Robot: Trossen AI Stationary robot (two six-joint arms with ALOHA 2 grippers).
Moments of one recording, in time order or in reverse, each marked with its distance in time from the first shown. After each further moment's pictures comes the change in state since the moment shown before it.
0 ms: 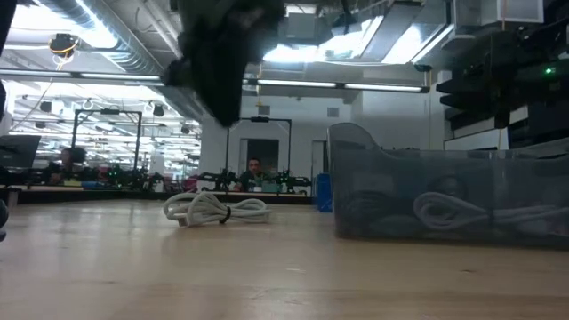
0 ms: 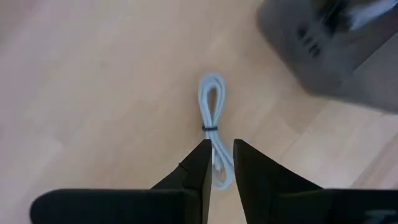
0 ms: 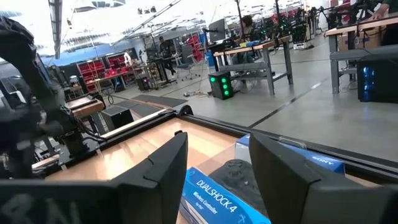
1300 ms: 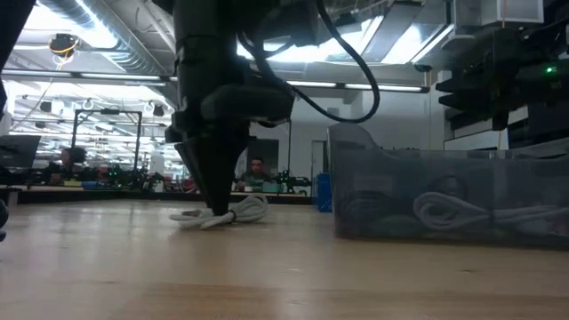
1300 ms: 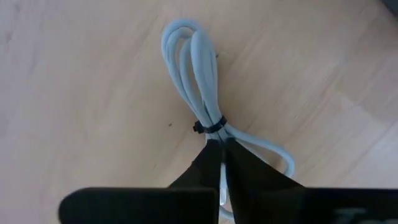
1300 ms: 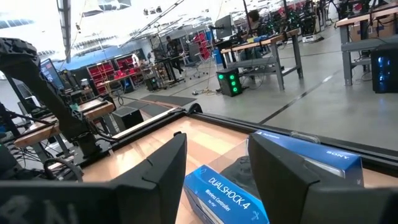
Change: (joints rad) left arm -0.066 0.252 0.002 0.034 -0.027 0.083; right arm 0.002 0.006 0.000 -0.001 -0.035 0.056
